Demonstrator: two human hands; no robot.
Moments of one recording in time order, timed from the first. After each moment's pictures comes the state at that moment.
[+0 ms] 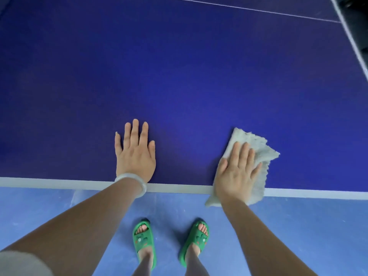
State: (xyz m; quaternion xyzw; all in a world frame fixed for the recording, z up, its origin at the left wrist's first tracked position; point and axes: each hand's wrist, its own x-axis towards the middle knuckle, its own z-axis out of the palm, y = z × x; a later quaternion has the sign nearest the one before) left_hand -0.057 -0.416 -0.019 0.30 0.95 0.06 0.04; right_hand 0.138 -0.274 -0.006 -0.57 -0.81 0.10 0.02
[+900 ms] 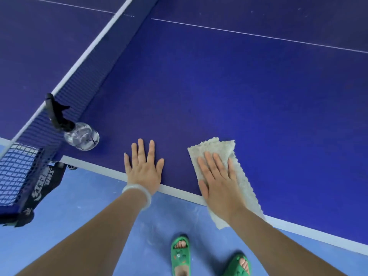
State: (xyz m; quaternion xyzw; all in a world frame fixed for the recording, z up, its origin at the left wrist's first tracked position) left_hand -0.176 -0.593 -0.021 0.16 0.98 0.02 0.10; right_hand -0.024 -0.407 -0.011 -0.11 -0.99 0.05 -0.06
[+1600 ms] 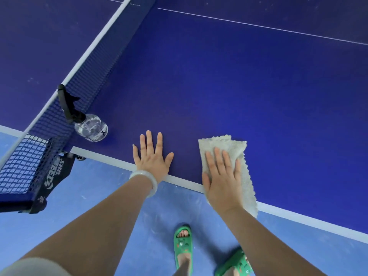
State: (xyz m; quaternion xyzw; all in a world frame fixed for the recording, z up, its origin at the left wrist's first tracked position) left_hand -0.182 -0.594 -0.009 0.17 0.97 0.02 0.18; right_hand -0.023 -0.440 -0.015 -0.22 -0.97 0.06 -0.04
